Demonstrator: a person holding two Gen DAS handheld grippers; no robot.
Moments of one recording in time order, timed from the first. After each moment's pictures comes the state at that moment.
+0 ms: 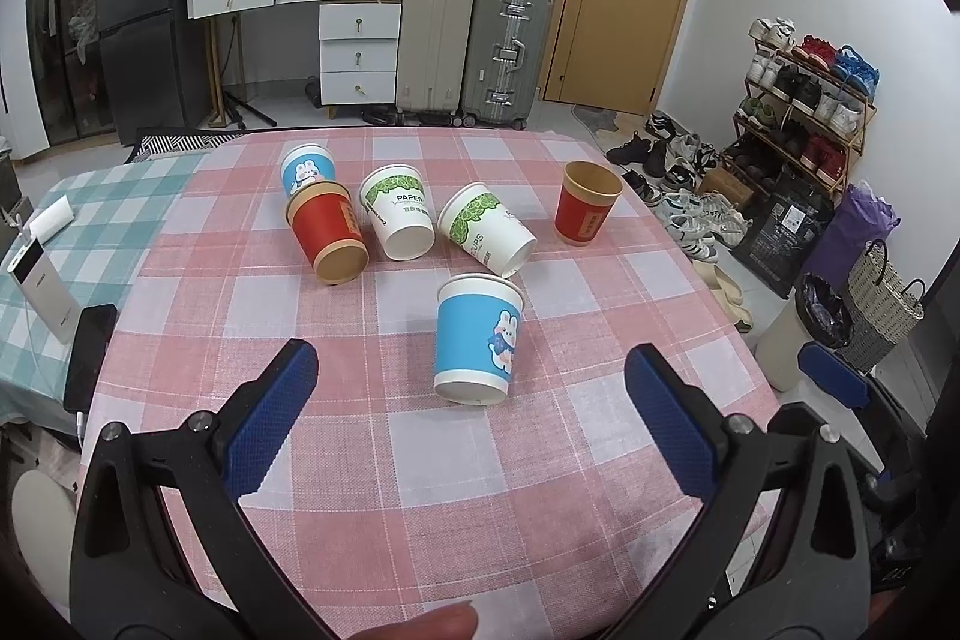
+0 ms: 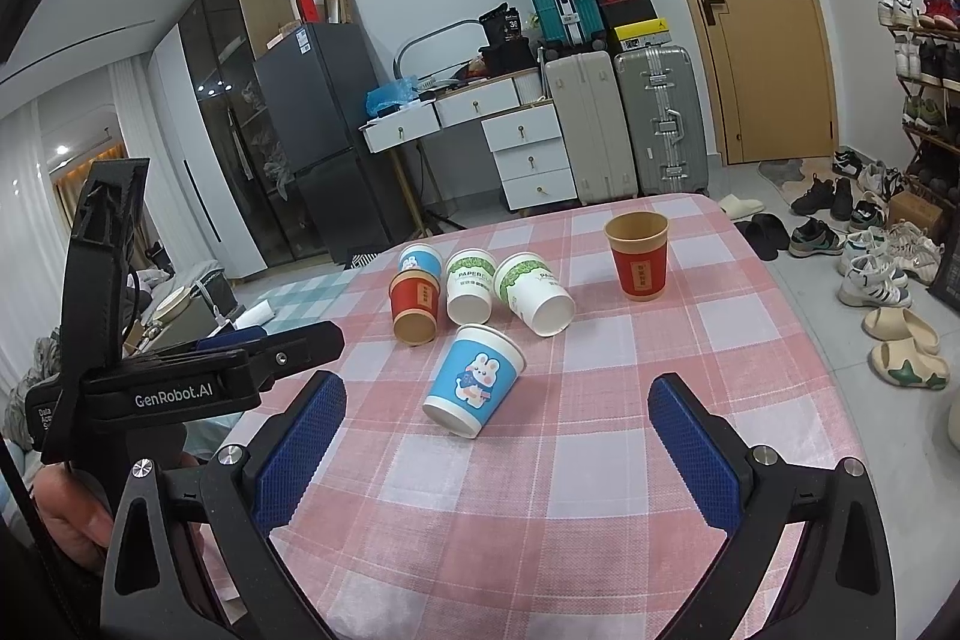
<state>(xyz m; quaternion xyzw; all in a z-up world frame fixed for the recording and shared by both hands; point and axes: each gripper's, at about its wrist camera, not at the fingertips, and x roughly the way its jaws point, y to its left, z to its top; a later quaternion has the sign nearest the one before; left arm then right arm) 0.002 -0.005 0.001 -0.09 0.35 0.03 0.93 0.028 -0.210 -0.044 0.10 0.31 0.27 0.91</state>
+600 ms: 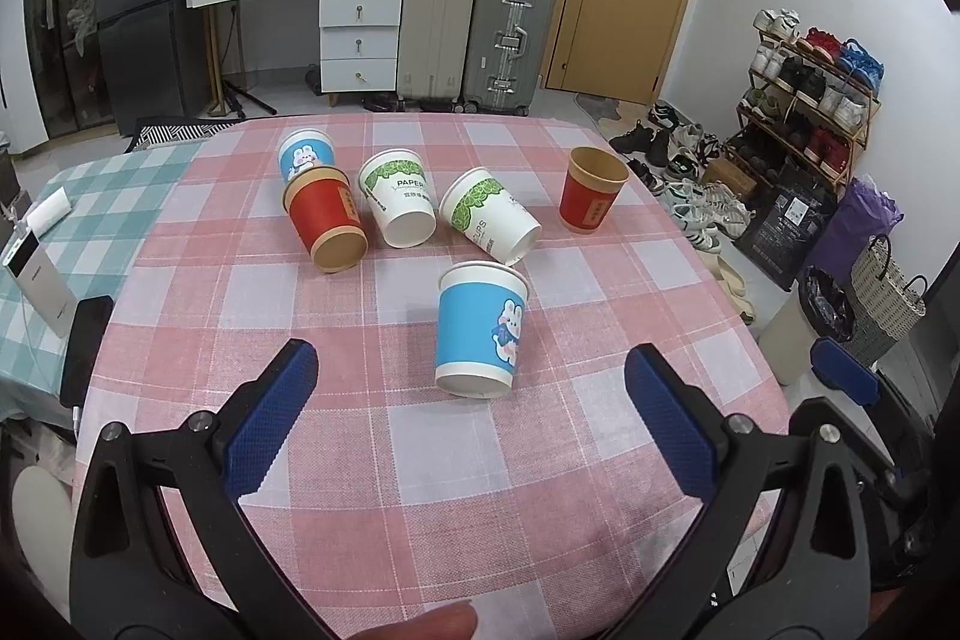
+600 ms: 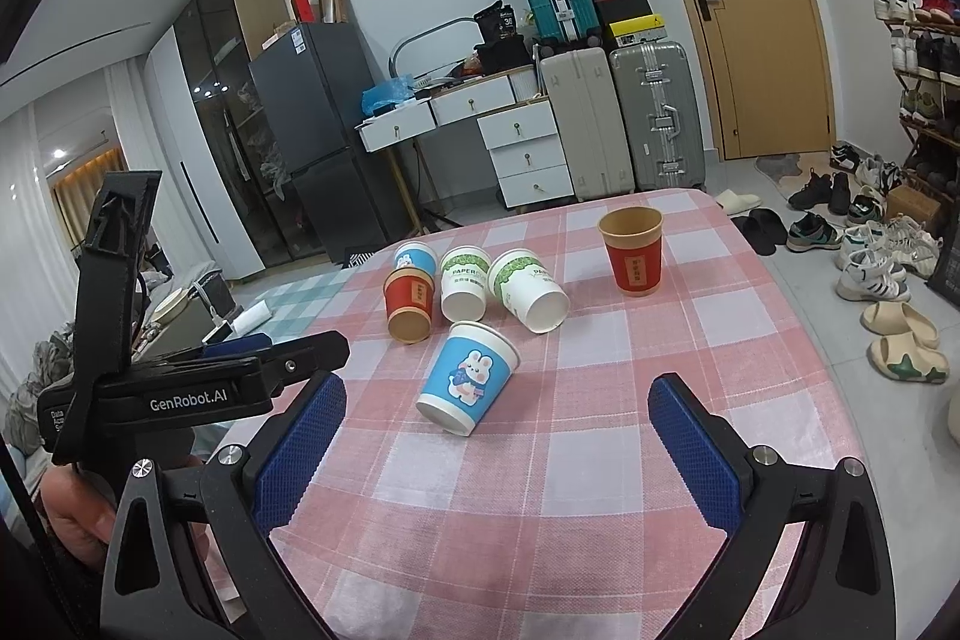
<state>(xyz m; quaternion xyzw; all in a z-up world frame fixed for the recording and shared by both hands) 0.009 -0.003 -0.010 -0.09 0.35 0.03 0.93 0.030 -0.213 -0.047 0.10 0.31 0.26 0.91</state>
